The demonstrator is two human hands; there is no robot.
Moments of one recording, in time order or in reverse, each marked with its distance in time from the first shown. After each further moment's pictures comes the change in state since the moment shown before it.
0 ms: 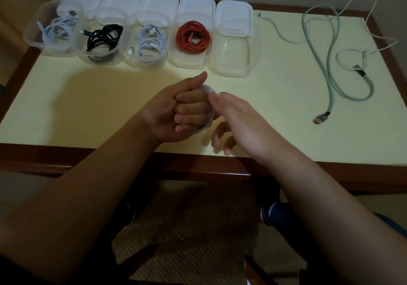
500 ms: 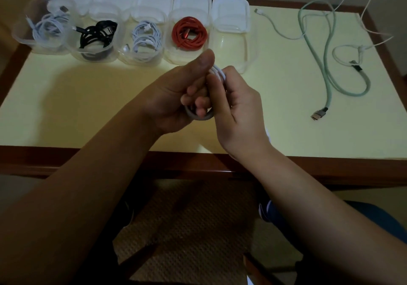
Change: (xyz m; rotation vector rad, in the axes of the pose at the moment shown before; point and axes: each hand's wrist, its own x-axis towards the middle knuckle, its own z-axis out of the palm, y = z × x) left_hand 0.003 0.004 0.032 0.493 0.258 0.338; right_hand 0.007 -0.001 0.027 -0.181 0.381 -0.528
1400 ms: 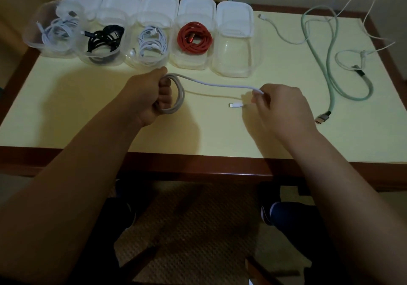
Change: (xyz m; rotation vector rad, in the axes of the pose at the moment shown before) left_hand -0.003 0.005 -0.068 0.034 0.735 -0.070; right_hand 0.024 0.047 -0.073 -0.911 -0.108 0.245
